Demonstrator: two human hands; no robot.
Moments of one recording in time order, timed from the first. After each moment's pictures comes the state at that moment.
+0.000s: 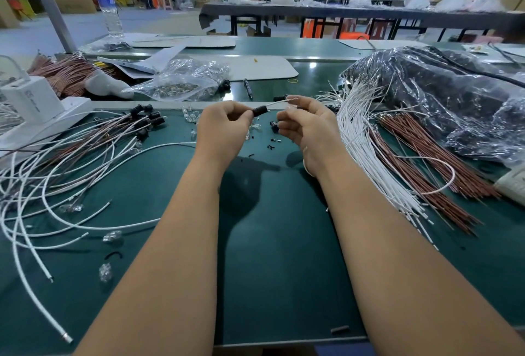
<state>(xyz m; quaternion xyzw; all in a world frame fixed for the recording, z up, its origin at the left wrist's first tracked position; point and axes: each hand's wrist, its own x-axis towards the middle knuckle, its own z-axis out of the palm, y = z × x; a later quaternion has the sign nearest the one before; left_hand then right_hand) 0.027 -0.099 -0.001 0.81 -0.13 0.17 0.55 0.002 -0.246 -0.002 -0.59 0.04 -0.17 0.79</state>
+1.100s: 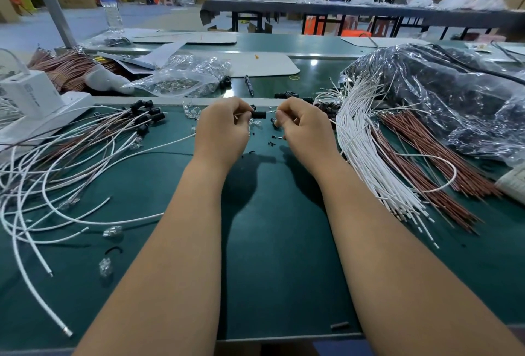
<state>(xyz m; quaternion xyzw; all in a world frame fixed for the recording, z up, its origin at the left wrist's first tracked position) 0.030 -0.095 -0.009 0.85 -0.18 0.28 0.42 -0.002 -0.245 -0.010 -0.88 -0.03 -0.28 0.39</state>
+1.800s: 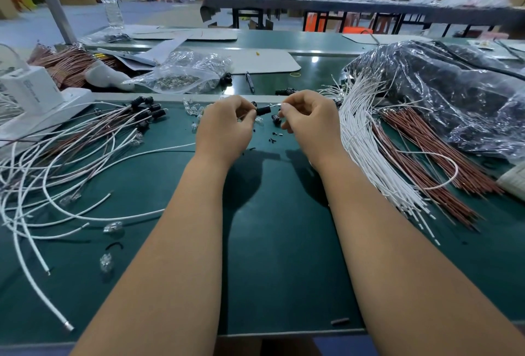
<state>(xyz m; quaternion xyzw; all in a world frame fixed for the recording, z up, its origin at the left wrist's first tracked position) 0.029 -0.096 -0.011 0.85 -0.18 0.25 0.42 -0.003 -0.243 -0.005 -0.79 0.00 -0.30 0.53</state>
